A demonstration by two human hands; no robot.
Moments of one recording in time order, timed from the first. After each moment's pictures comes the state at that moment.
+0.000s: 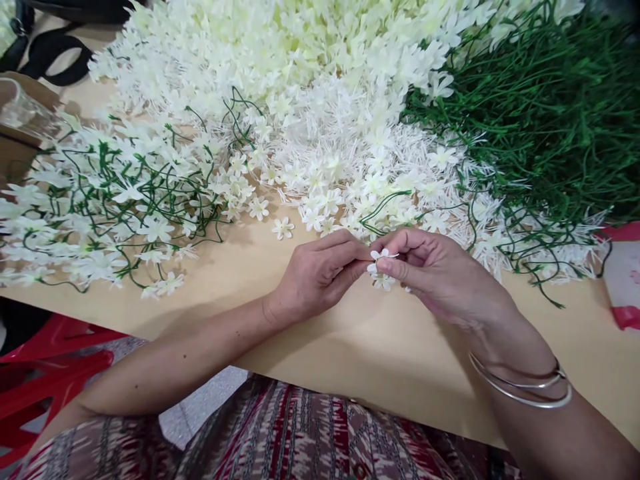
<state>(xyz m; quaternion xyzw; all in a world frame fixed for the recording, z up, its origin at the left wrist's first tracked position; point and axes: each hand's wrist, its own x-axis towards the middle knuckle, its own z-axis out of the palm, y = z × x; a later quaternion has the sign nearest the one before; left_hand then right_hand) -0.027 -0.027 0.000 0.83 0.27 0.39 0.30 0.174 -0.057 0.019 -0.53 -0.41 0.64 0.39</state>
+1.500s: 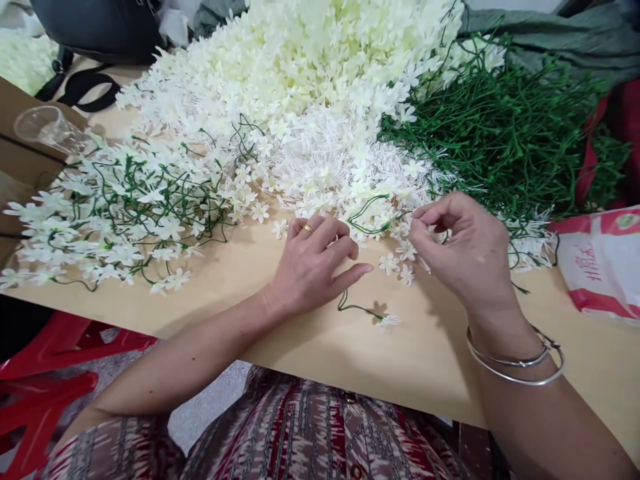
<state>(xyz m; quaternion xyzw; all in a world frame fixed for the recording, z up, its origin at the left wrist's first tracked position) -0.029 -0.030 0.007 0.89 0.31 0.33 0.04 0.200 -0.060 0.022 -0.66 -0.59 0.15 0.43</state>
